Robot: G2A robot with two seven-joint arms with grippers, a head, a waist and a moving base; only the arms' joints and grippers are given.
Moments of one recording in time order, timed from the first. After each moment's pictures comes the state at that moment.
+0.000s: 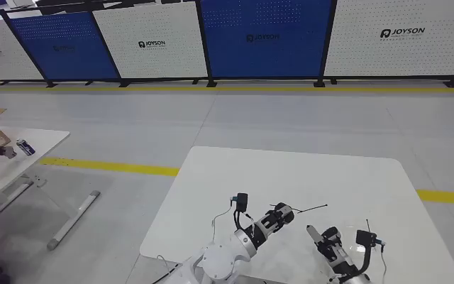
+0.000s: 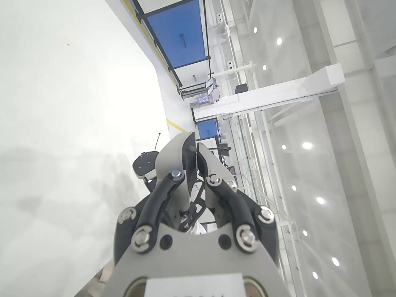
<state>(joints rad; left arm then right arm) 1.49 -1.29 -0.96 -1.77 -0.12 -0.01 -0.10 -1.72 -1.10 1.20 -1.72 -0.49 -0.25 -0.06</state>
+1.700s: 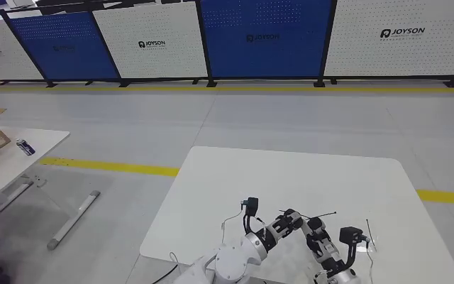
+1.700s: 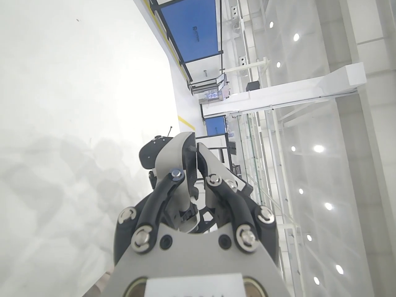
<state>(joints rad) 1.42 -1.31 -0.87 -1.69 -0.12 0.04 -0.06 -1.66 -1.15 1.13 -1.65 -0.65 -0.25 -0.16</state>
